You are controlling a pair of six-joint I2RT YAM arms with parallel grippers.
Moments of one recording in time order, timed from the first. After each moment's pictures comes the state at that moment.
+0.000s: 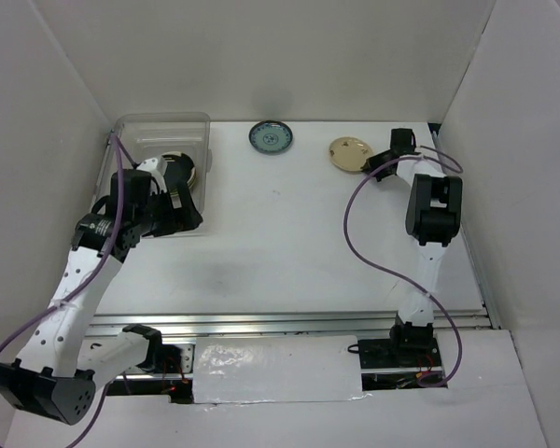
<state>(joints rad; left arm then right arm) -0.22 1.01 1.16 -0.87 0.05 -0.40 -0.10 2.33 1.76 -0.30 -0.15 1.13</state>
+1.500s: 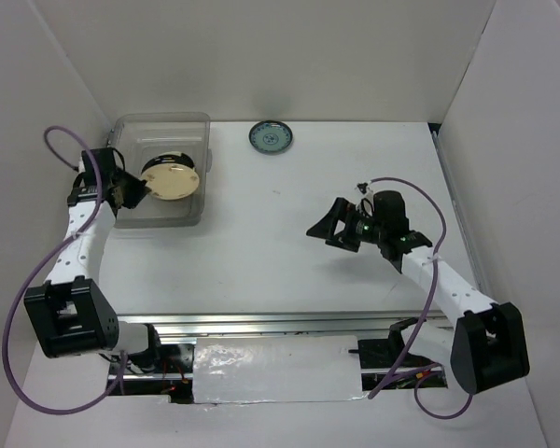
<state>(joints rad) 0.16 1.39 1.18 -0.53 0.10 -0.80 0.25 1.15 0.68 -0.11 -0.60 0.72</state>
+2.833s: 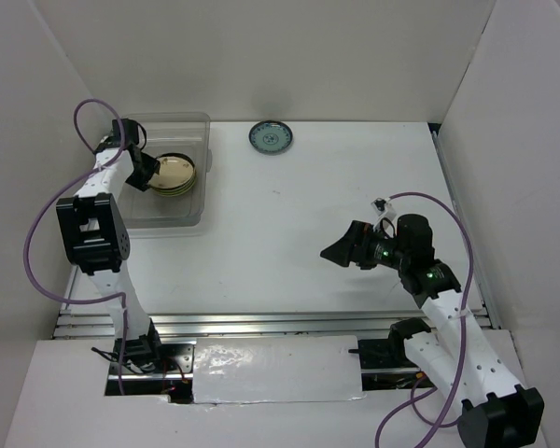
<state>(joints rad) 0.17 1.99 1.67 -0.67 -0.17 -0.98 0.21 0.71 0.57 -0.36 -0.62 0.57</state>
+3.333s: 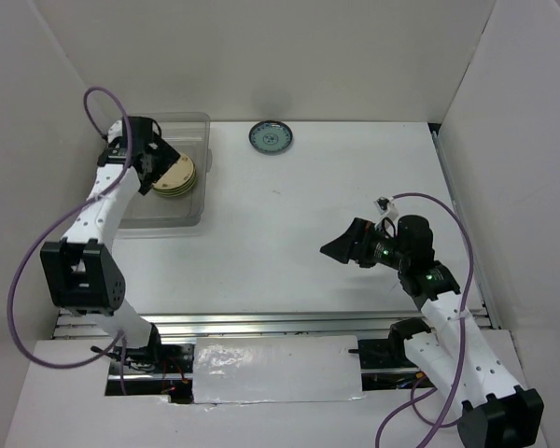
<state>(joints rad) 0.04 1.70 1.55 -0.73 -0.24 -0.87 0.22 0.69 0.56 -0.33 -0.61 0.62</state>
